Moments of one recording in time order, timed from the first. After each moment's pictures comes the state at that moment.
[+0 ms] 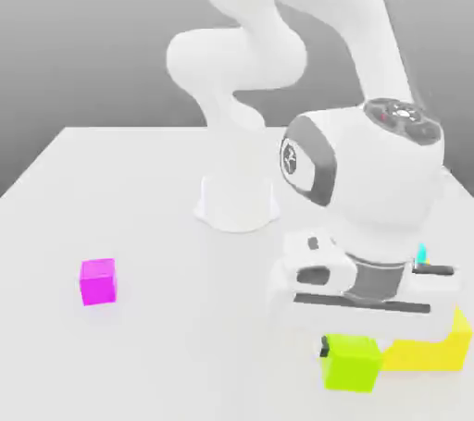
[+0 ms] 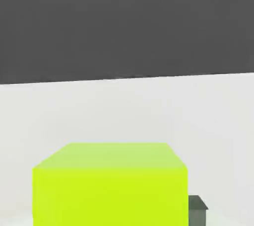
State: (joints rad) arm 0.00 0.18 0.11 -2.47 -0.19 2.61 1.35
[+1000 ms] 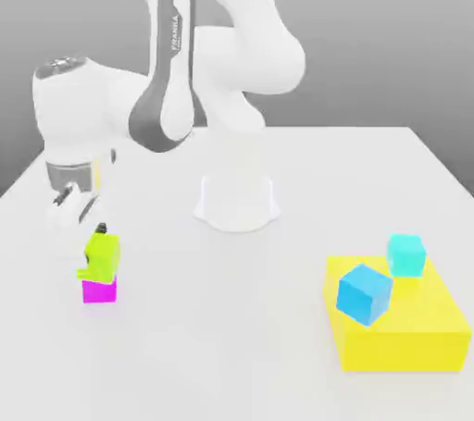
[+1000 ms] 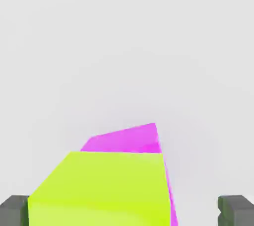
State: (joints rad) arm -0.51 -0.16 -0.25 -2.90 -0.10 2.74 1.75
